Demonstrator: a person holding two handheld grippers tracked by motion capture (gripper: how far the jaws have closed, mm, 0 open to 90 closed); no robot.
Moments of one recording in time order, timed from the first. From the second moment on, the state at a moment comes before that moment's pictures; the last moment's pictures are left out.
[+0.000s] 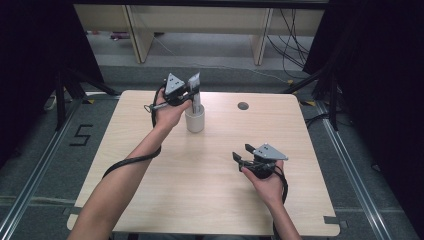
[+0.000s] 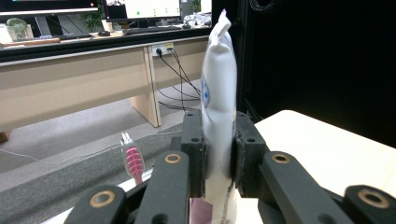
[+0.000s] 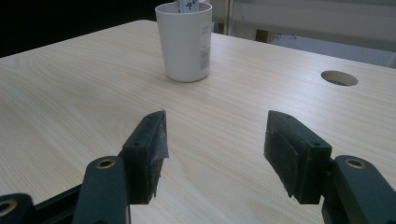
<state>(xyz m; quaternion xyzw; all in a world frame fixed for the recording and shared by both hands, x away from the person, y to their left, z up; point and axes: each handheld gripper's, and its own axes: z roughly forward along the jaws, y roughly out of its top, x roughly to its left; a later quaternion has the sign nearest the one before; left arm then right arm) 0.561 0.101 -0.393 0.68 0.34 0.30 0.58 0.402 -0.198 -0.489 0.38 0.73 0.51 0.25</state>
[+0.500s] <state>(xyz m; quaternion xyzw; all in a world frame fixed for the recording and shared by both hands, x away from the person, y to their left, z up) 0.566 0.102 -0.409 0.68 0.35 0.29 0.57 0.403 -0.197 -0.491 0.38 0.73 0.51 0.26</state>
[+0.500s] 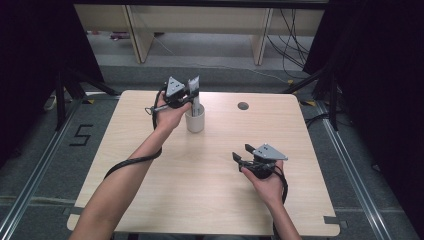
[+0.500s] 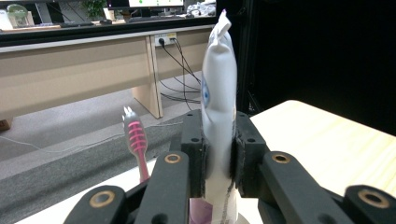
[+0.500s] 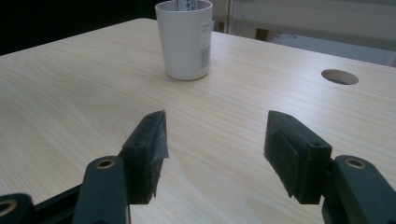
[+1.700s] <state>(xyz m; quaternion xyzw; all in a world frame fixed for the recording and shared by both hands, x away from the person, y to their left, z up) 0.570 0.100 -0.440 0.70 0.37 0.28 0.55 0.402 -0.194 -0.494 0.38 0.73 0.51 0.23</state>
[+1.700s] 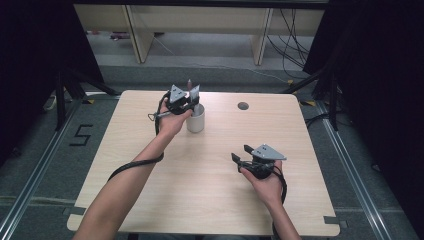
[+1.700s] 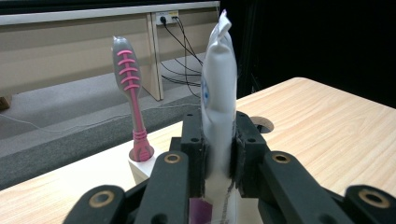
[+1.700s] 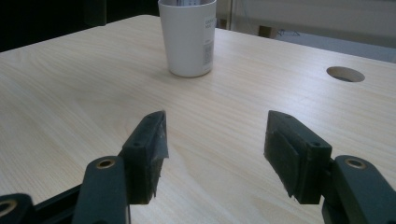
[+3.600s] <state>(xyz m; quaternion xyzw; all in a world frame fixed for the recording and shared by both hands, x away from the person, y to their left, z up) 0.518 0.139 -0.419 0.72 0.35 0.28 0.53 0.402 -0.203 -0.490 0.40 0.73 0.50 0.24</state>
